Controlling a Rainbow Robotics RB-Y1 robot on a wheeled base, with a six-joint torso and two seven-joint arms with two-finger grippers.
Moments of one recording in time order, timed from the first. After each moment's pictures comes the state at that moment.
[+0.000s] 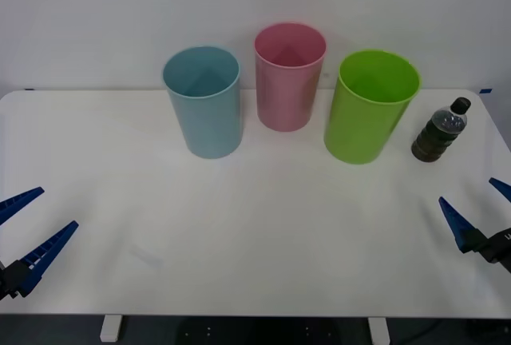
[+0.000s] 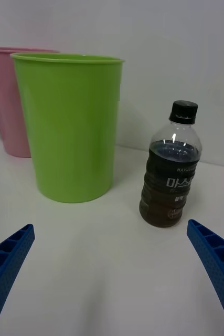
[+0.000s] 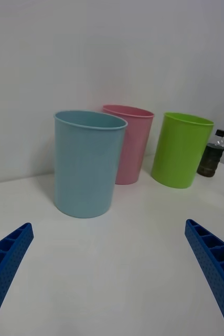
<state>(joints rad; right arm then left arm) 0.20 -0.39 -0.41 -1.42 0.98 -0.83 0.35 0.35 0.40 0.52 -1.66 -0.96 -1.22 0.00</state>
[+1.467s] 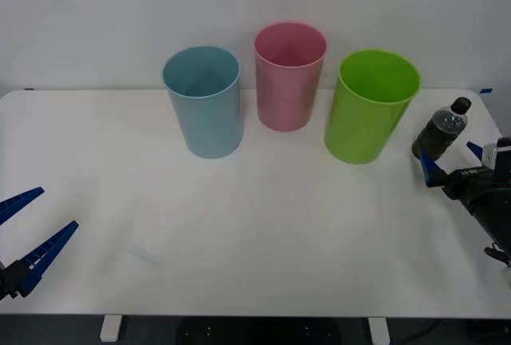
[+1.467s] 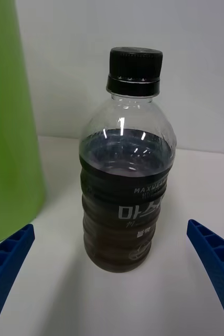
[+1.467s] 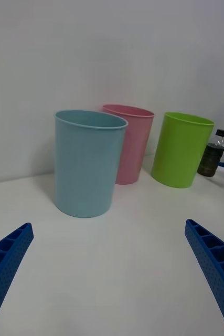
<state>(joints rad) -0.25 -0.39 -0.36 -0.95 1.05 -0.57 0.41 0.35 0.40 0.52 -1.66 -0.96 -1.22 0.00</state>
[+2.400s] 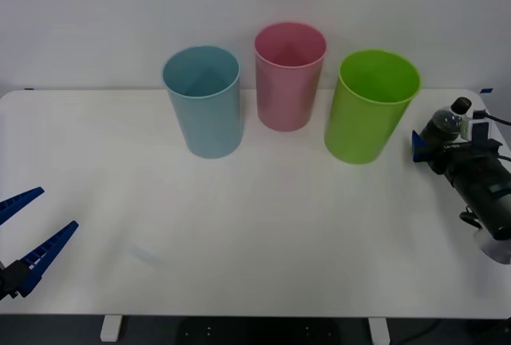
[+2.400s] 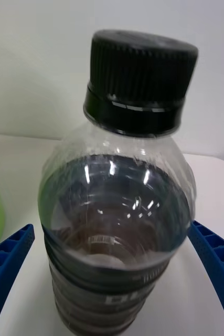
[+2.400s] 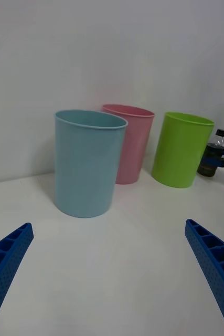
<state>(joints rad) -0.45 -0.39 -0.31 -0.79 1.06 -0.36 0.46 0.35 0.40 0.52 -1.66 -0.96 -1.22 0.00</state>
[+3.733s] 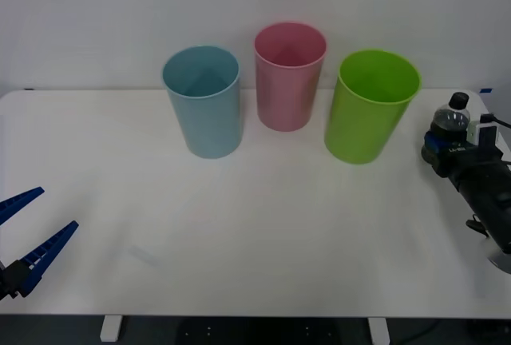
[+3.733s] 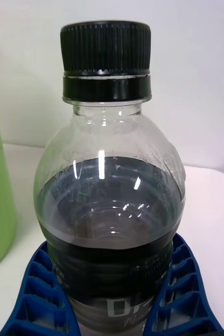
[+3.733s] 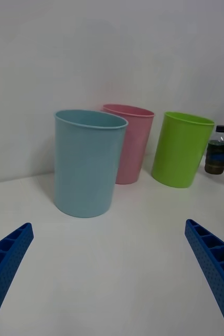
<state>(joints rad) -0.33 -0.39 -0.28 -0.97 1.03 -0.38 0.44 0.35 0.40 0.52 -1.66 -0.96 -1.22 0.00</state>
